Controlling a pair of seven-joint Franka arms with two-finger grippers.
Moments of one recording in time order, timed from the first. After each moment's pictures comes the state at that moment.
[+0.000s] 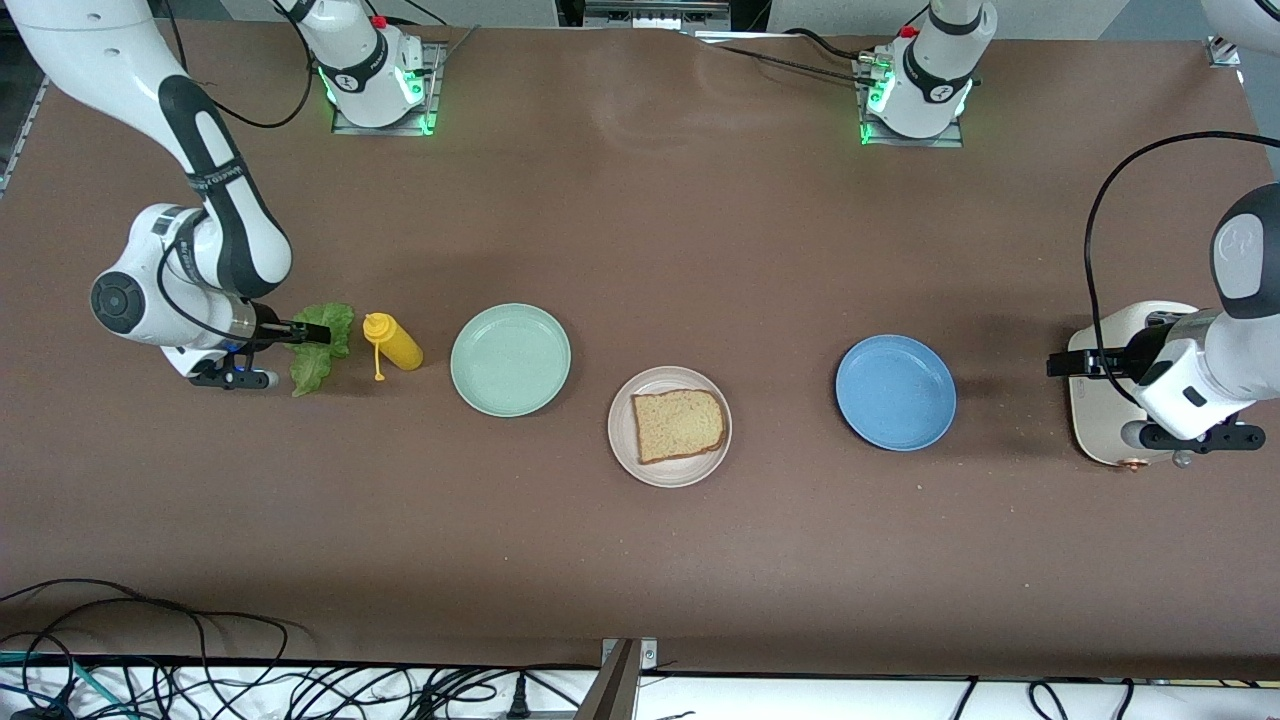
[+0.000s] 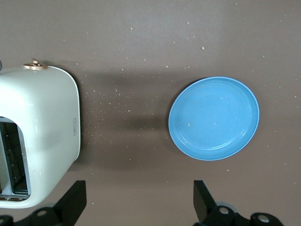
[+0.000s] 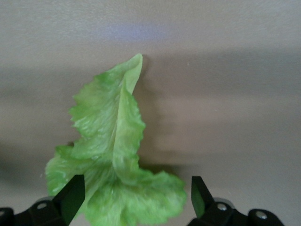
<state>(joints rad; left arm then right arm) 0.13 0.44 -0.08 -1.39 0.04 1.59 0.03 -0.03 0.46 -0.08 -2.12 0.11 2.35 -0.12</state>
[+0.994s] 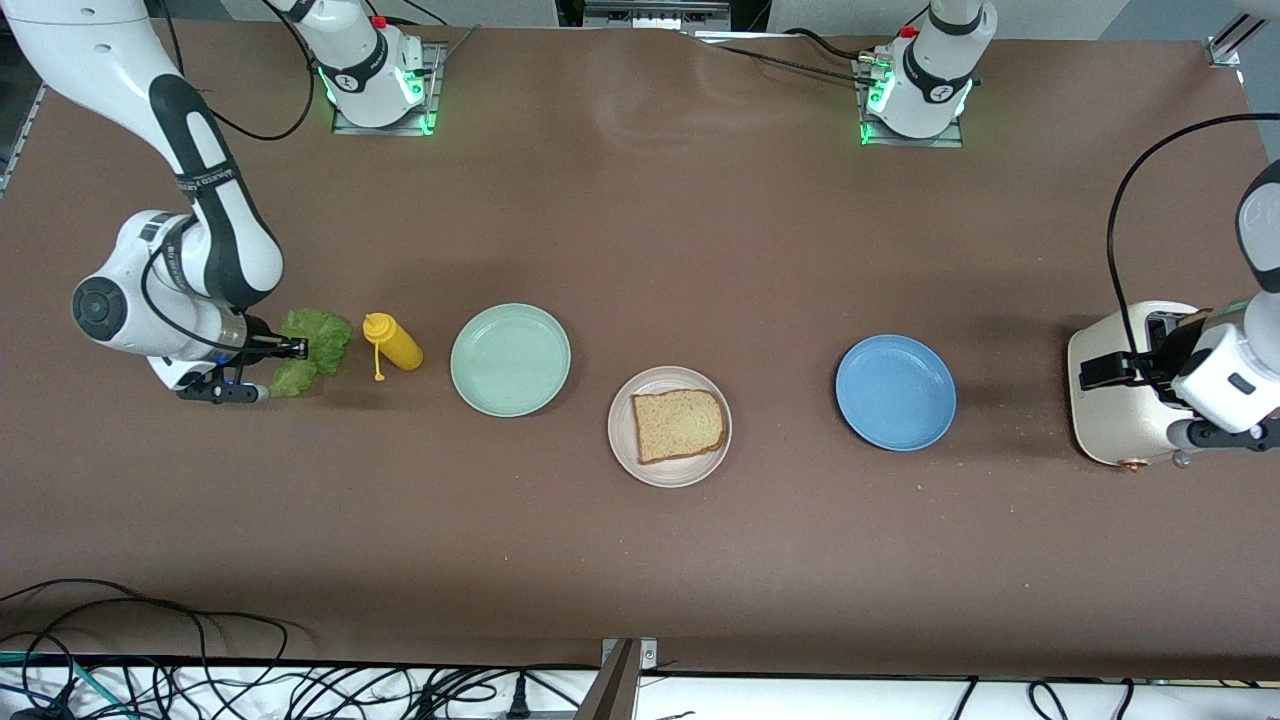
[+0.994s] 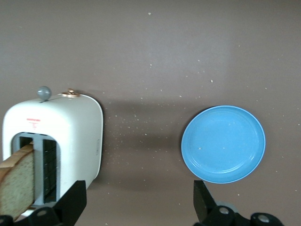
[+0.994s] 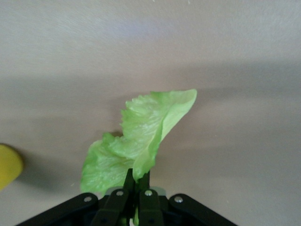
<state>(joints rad) 0.12 0.35 -0.05 -1.44 0.07 1.71 0.02 -0.02 0.43 -0.07 -2.00 0.12 2.22 -0.12</state>
